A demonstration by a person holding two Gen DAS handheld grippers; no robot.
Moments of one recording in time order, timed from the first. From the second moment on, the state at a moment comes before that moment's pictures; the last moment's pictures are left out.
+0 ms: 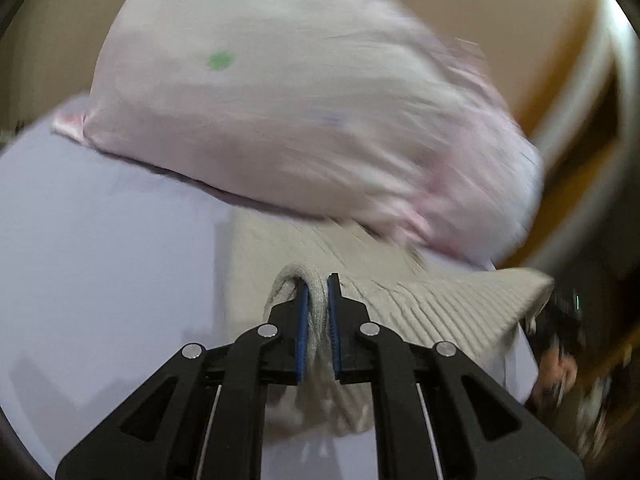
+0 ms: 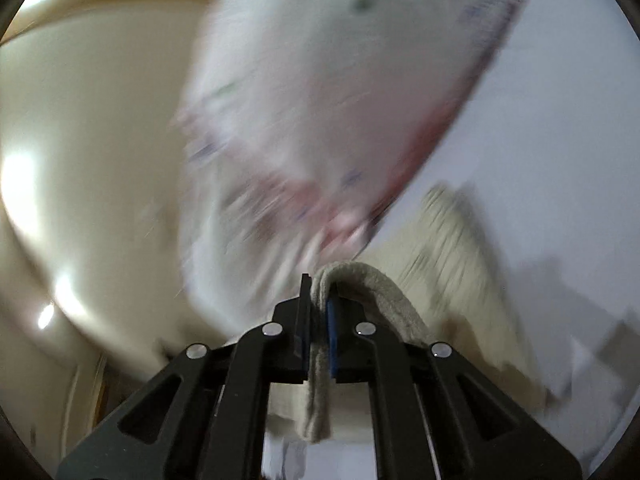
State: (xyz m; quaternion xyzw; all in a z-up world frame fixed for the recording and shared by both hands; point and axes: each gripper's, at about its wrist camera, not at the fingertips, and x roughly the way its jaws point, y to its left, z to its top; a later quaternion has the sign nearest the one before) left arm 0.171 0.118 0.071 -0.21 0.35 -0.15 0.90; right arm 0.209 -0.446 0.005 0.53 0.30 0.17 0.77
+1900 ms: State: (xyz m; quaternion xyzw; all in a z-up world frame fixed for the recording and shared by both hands) left arm 0.226 -0.103 0.072 -0.27 0.38 -0.34 0.81; right arm 0.238 -0.462 0.001 0.44 0.36 0.13 0.81
